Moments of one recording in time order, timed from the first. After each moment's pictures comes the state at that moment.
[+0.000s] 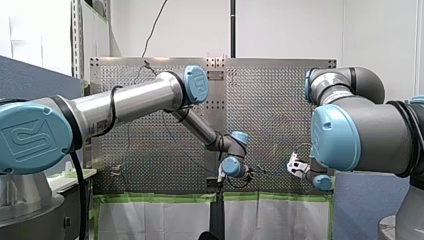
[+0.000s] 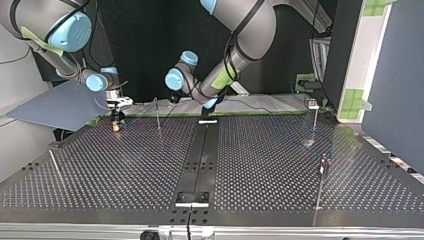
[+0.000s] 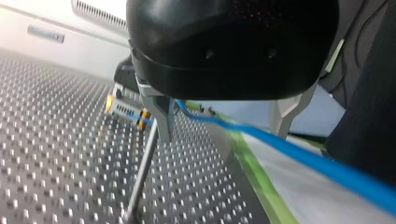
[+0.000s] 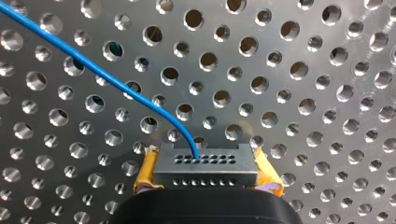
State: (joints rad) left arm -0.70 -2.80 -0.94 -2.90 -1.76 -1.62; right arm 1.62 -0.35 1.23 -0.98 1.18 1.95
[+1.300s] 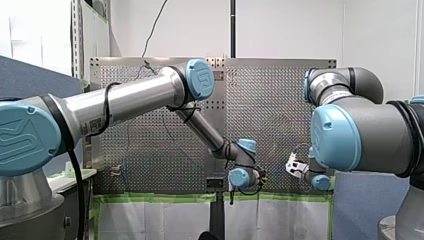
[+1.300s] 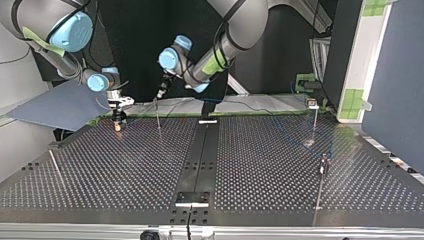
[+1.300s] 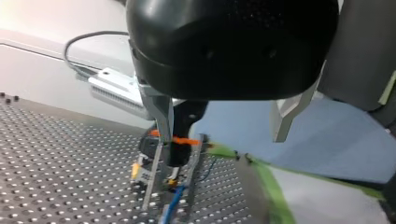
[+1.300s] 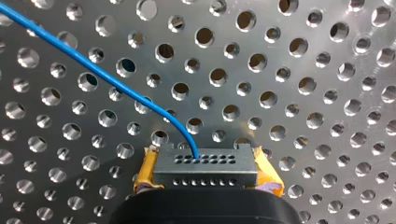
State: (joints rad) left arm -0.80 -2.79 -1.04 -2.67 -1.80 -1.73; right arm 1.63 -0.35 1.23 -0.97 1.18 1.96
